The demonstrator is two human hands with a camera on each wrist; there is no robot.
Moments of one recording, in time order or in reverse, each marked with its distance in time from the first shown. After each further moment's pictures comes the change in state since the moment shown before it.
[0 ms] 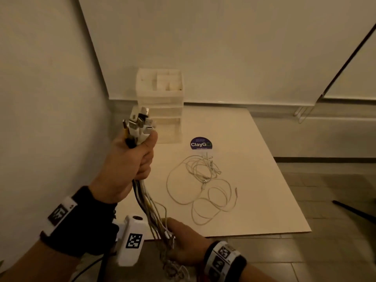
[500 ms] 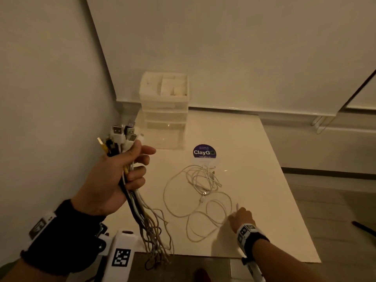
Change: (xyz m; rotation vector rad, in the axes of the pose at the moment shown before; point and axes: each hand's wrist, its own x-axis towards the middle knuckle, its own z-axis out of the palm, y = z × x) left_hand 0.023 -0.010 0.013 -0.297 0.128 -0.269; right_hand 0.008 0.193 -0.135 -0.124 0.494 0.910
